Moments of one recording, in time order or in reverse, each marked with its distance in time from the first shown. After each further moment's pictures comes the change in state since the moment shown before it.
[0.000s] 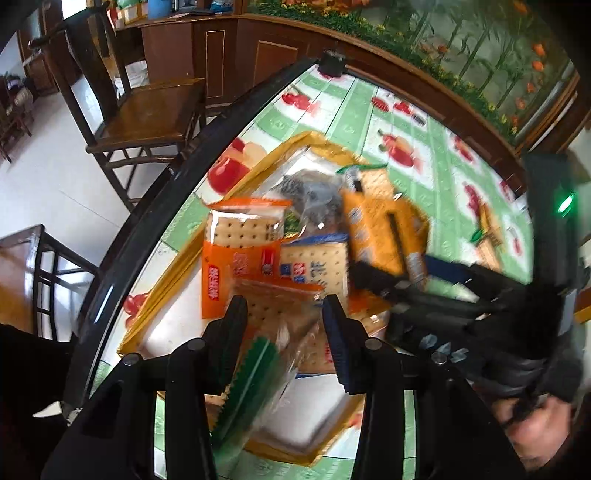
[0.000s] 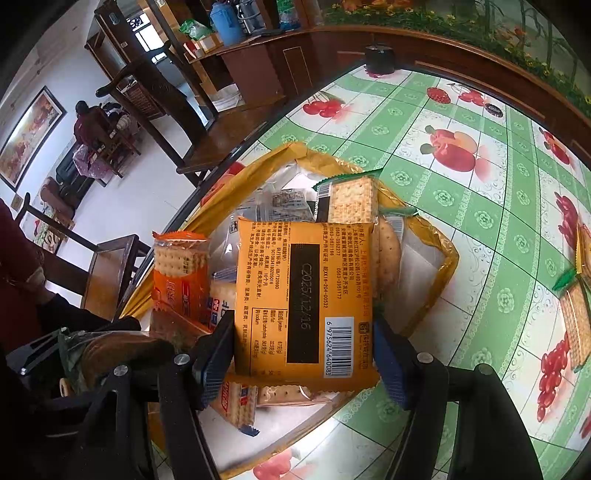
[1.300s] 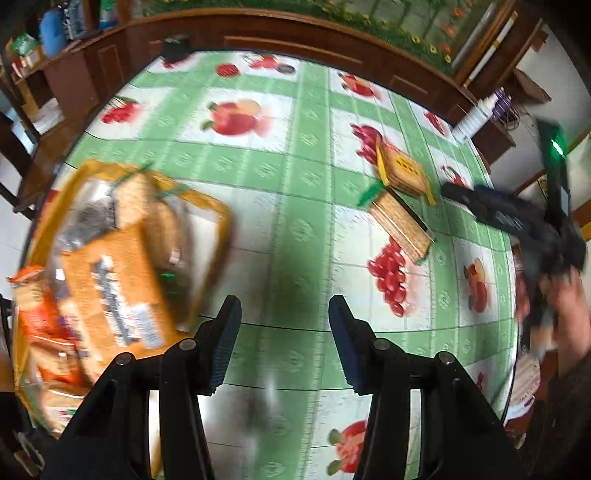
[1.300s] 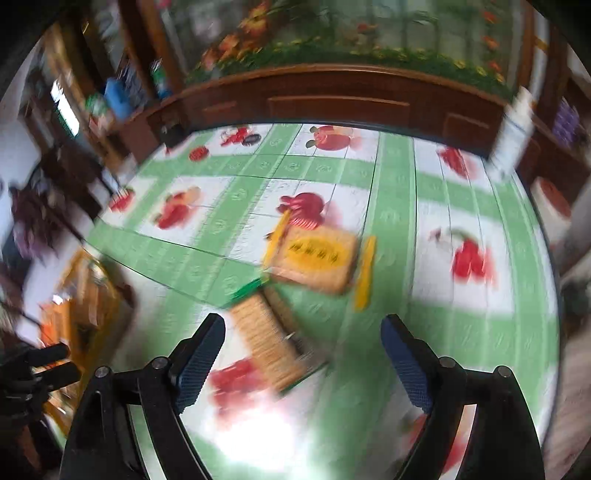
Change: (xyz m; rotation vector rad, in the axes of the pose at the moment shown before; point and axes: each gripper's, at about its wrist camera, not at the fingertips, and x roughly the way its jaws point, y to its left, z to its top) left arm 0.056 -0.196 0.007 0.262 0.128 -0.092; right arm -0.118 -0.290 -0.022 0.186 -0.147 -0.279
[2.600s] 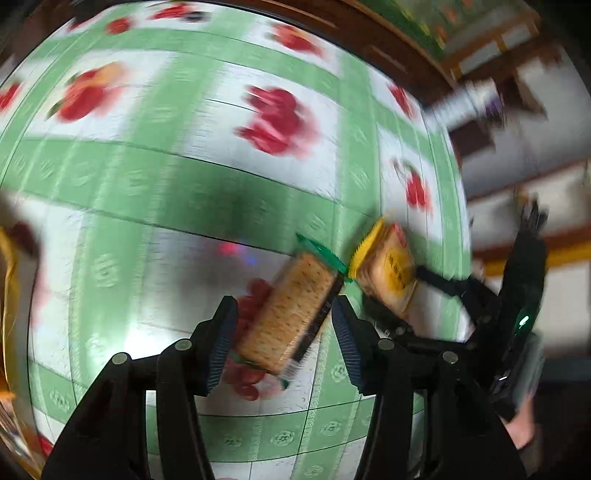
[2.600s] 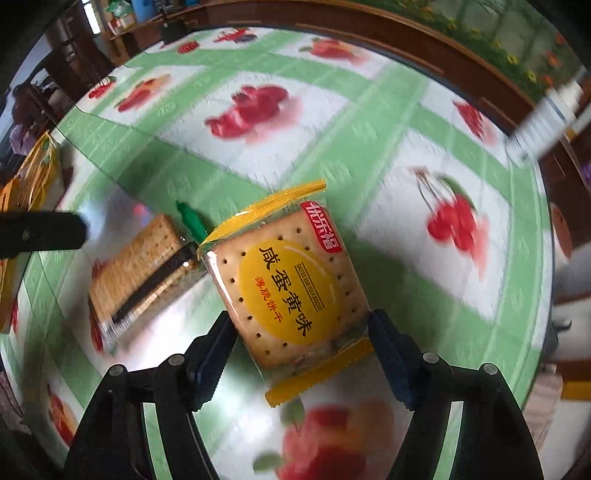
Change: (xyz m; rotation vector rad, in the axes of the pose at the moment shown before) left arm 0.092 -0.120 0.061 -0.042 0.175 -0.155; right arm 0.050 -0.064 -0.049 -0.208 0.256 -0.042
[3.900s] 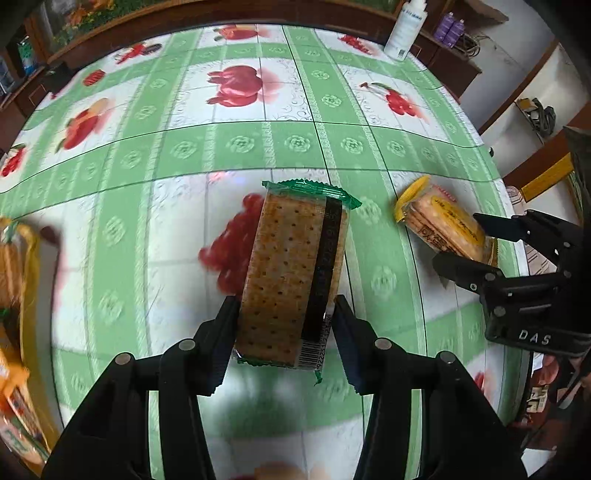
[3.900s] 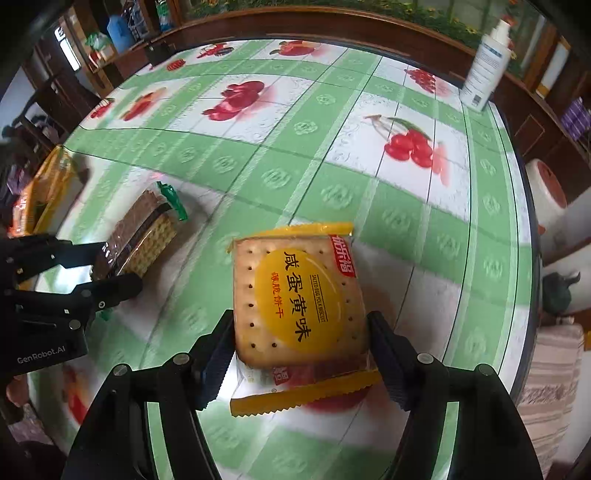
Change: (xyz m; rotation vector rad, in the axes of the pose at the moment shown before) left arm -0.004 0.013 -0.079 0.271 -0.092 0.173; right arm -0.036 -0.004 -0.071 0.142 -0.051 0.050
